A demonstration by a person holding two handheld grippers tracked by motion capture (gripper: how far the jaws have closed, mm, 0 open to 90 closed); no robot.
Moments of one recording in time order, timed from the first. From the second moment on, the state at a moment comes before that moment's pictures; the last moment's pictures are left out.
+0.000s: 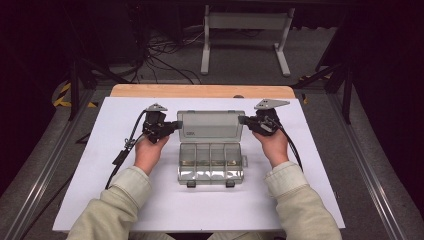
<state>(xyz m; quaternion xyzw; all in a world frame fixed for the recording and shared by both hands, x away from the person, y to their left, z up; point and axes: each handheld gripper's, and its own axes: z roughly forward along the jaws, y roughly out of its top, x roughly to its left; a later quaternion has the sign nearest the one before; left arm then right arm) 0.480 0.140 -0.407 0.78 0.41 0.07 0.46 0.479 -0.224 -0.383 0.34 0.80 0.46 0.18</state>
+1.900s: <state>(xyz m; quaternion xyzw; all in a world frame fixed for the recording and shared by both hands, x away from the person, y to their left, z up) 0.401 0.158 -0.377 0.79 0.33 0.07 0.51 0.392 -0.226 -0.357 0.26 0.81 0.50 0.15</state>
